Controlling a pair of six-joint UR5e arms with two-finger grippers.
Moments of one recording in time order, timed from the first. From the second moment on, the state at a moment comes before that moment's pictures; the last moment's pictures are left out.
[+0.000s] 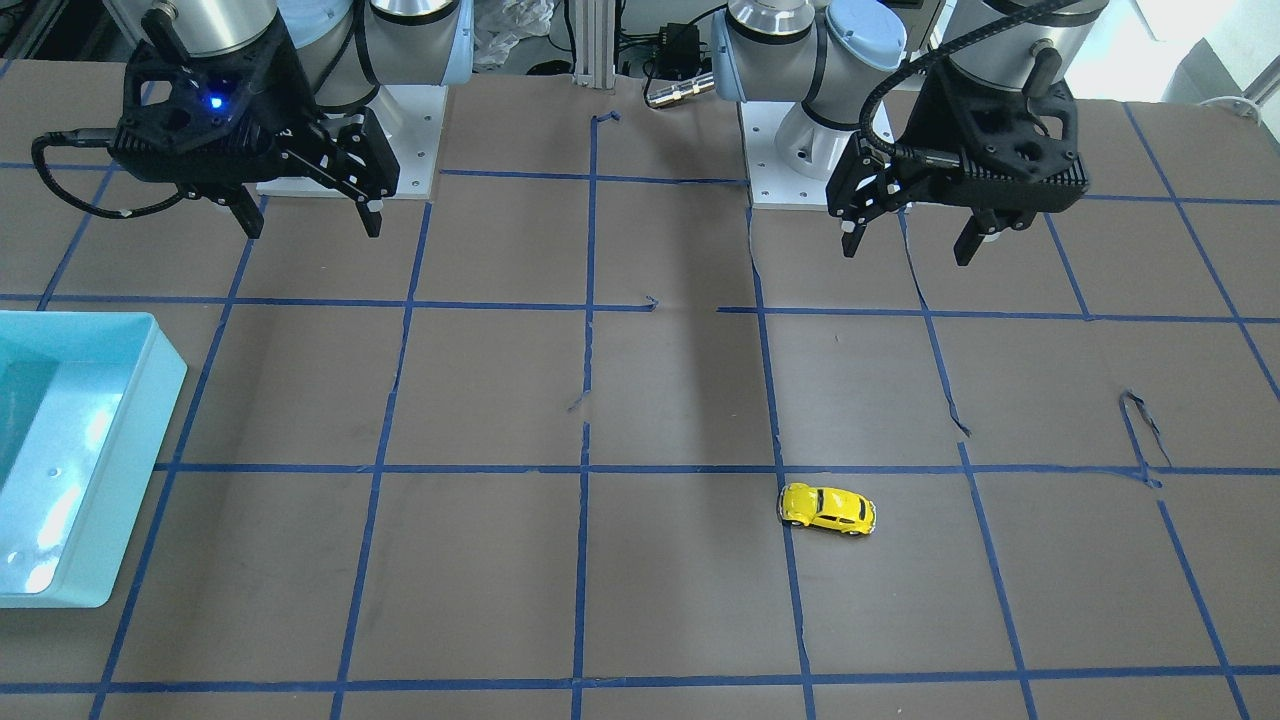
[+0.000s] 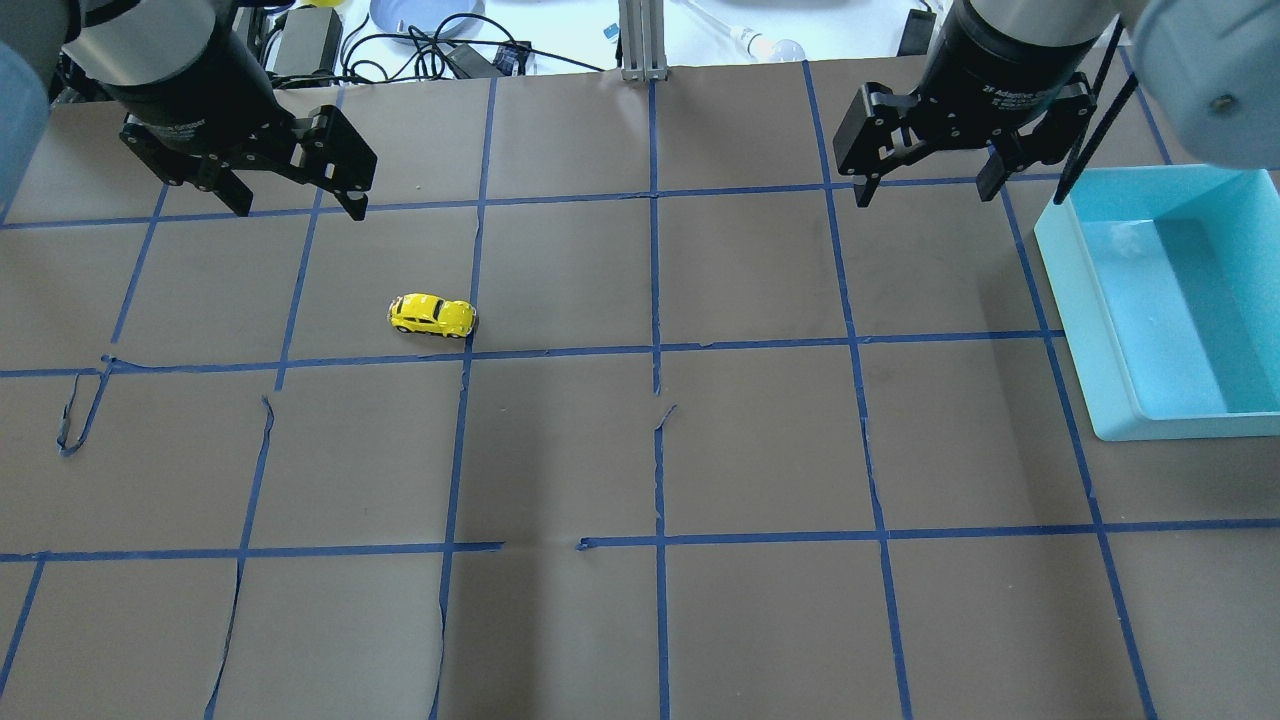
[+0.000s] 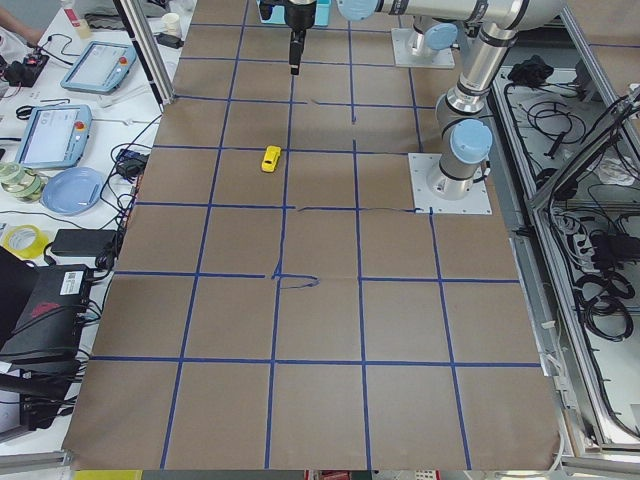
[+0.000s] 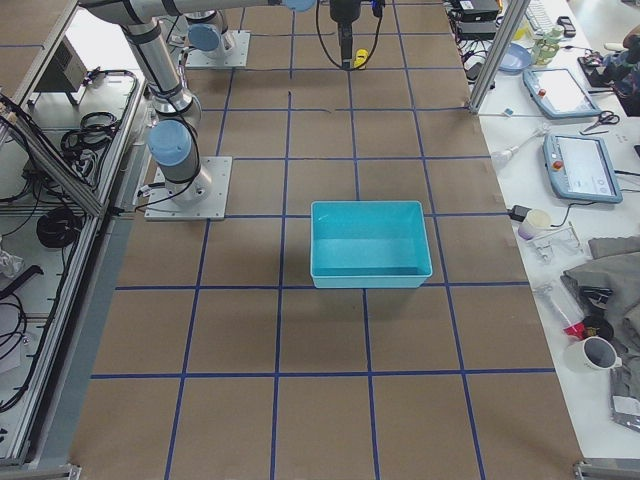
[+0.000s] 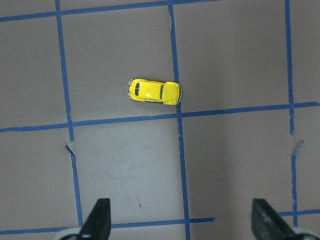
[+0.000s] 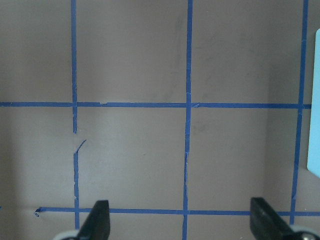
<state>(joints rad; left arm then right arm) -1.54 -1.55 -1.52 -1.56 1.59 0.10 1.62 -1.58 1.50 -1.55 -1.55 0.03</state>
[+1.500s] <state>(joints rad) -1.55 -1.56 -1.52 -1.56 1.58 0.10 1.62 -1.58 1.50 -1.55 -1.55 0.03</state>
